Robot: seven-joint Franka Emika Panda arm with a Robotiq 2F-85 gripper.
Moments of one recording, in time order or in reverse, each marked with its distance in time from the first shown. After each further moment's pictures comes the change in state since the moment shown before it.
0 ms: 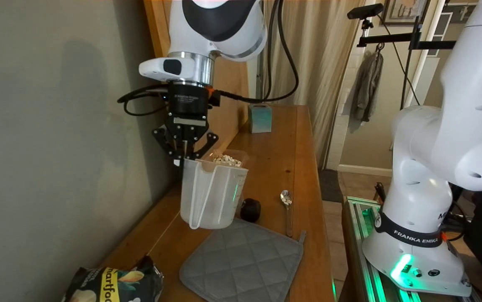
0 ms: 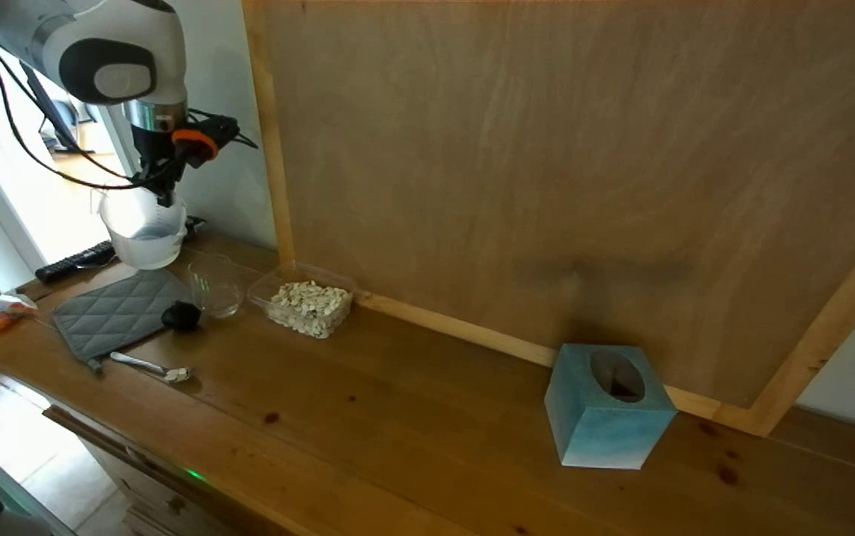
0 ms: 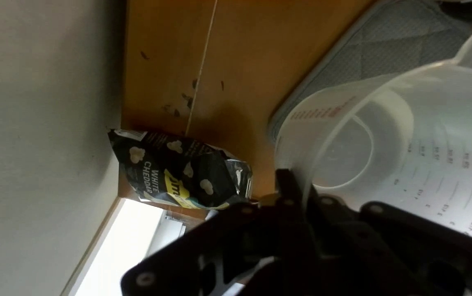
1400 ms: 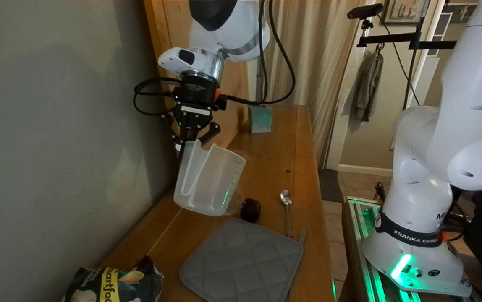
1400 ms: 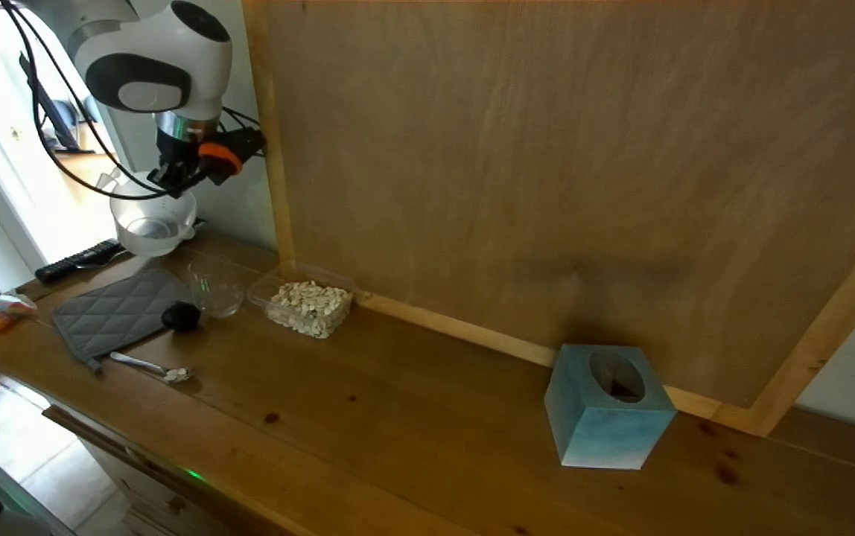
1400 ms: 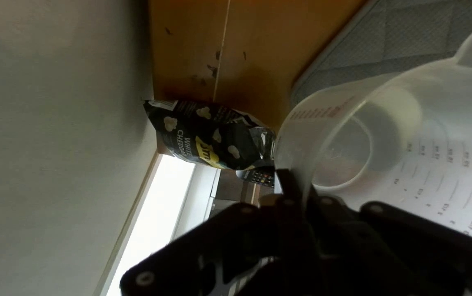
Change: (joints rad) arm -0.080 0.000 -0.066 0.000 0.258 -0.080 -0.193
